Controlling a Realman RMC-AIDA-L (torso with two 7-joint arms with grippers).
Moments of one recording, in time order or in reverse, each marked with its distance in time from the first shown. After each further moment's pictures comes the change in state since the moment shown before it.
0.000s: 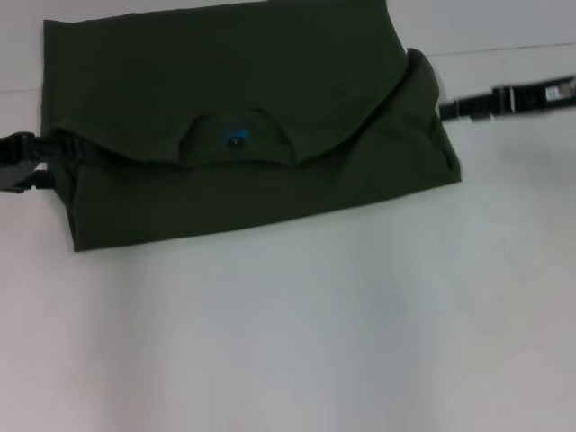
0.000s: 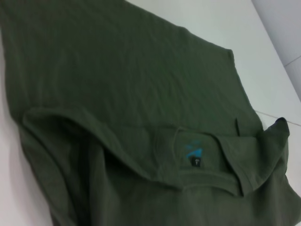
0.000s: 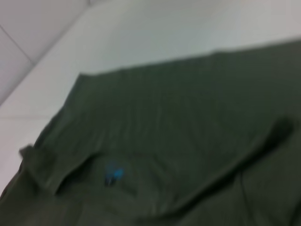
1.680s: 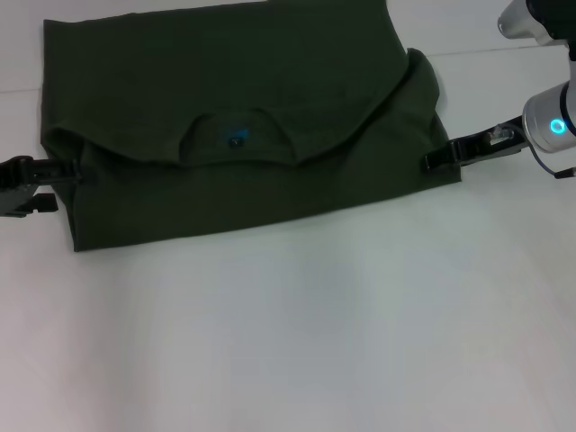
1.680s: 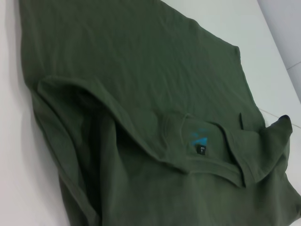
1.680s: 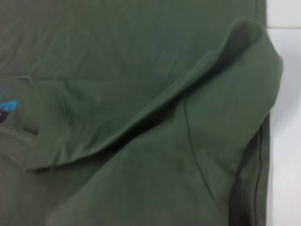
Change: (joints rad) left arm 0.049 -0.028 -0.027 -0.001 -0.007 0.007 0.010; right arm 0.142 0.138 -0.014 0.093 -0.482 0.274 0.195
